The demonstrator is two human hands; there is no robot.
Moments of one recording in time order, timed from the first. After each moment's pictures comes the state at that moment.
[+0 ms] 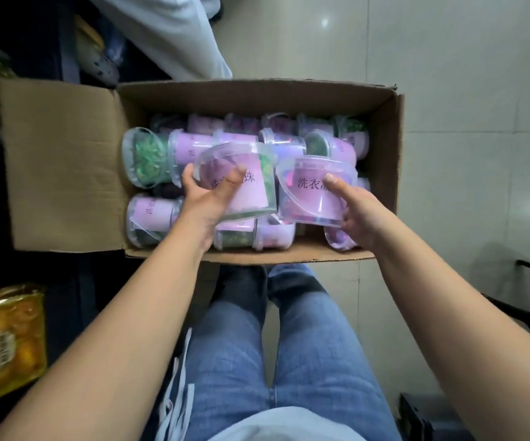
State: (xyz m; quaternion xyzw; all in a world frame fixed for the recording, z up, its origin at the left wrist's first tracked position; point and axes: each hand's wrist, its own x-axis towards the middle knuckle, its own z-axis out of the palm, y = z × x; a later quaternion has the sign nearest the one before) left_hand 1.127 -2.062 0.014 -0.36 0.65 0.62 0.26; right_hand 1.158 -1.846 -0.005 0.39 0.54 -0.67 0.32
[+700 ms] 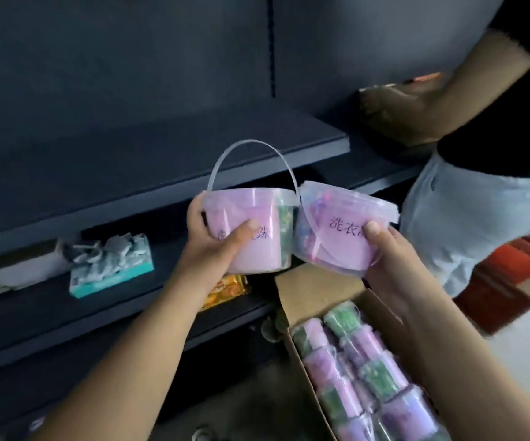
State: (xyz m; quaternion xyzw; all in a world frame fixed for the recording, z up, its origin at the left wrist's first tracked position) left_hand 1.366 -2.163 0.364 -0.36 0.62 0.58 -0.39; right_hand 1.174 -2.050 0.335 -0.33 0.46 -0.70 0.43
